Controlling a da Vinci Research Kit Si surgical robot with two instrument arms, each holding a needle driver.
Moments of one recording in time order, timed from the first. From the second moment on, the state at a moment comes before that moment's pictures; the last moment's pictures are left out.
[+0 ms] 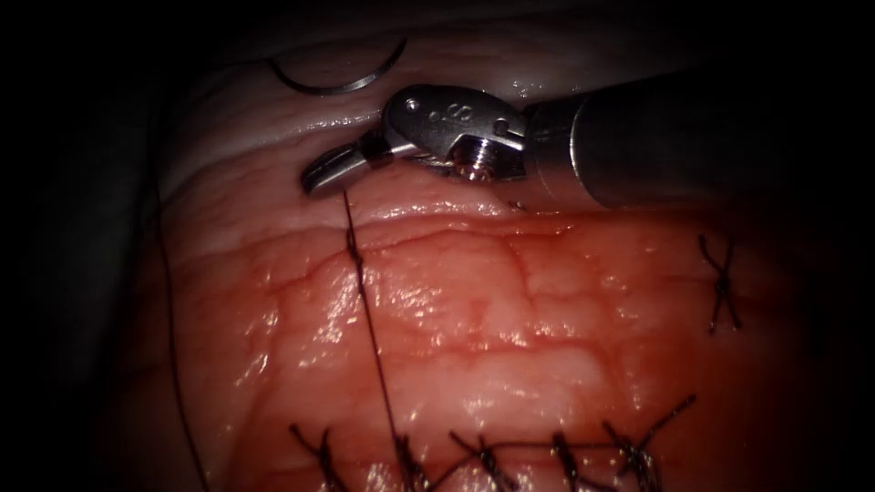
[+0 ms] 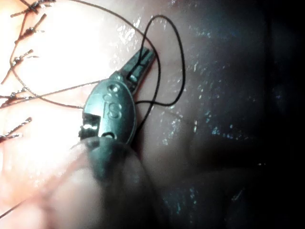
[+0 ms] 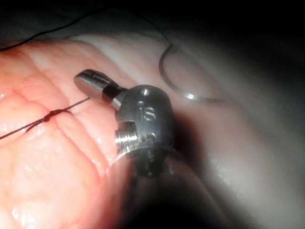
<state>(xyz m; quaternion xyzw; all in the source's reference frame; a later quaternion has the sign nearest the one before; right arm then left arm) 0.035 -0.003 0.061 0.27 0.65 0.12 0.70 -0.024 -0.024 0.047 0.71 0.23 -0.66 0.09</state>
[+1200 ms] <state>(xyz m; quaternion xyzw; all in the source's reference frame) 0.027 -0.006 0.048 0.07 0.72 0.19 0.67 -0.015 0.006 0.043 0.70 -0.01 -0.71 -0.01</state>
